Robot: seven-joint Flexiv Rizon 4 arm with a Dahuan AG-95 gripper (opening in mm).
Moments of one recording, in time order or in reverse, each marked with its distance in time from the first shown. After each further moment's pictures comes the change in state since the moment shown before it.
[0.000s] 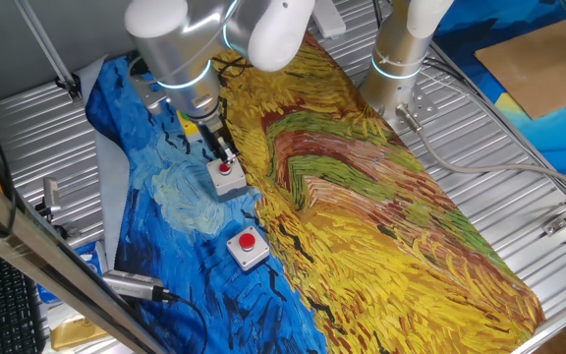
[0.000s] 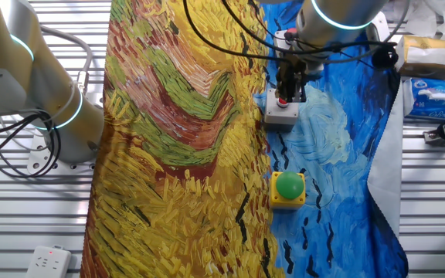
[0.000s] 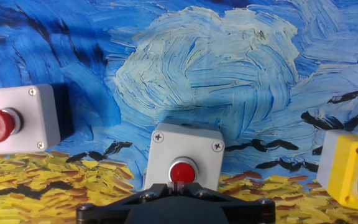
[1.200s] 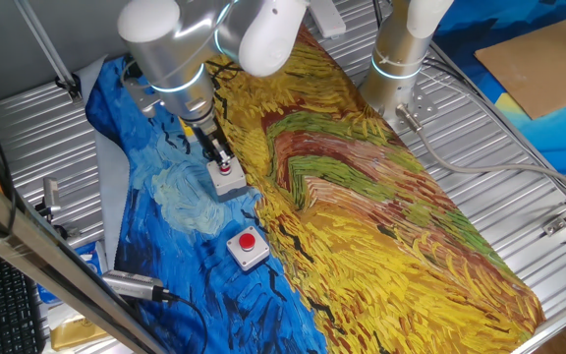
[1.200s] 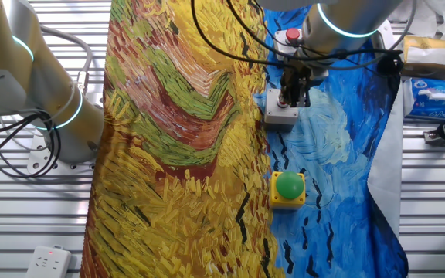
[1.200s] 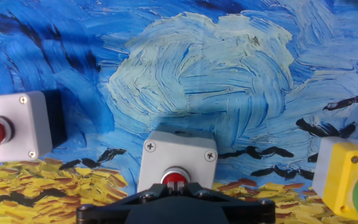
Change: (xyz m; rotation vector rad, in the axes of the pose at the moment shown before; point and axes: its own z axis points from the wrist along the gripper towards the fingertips) arm -0.011 -0.007 0.005 -0.002 0.000 0.003
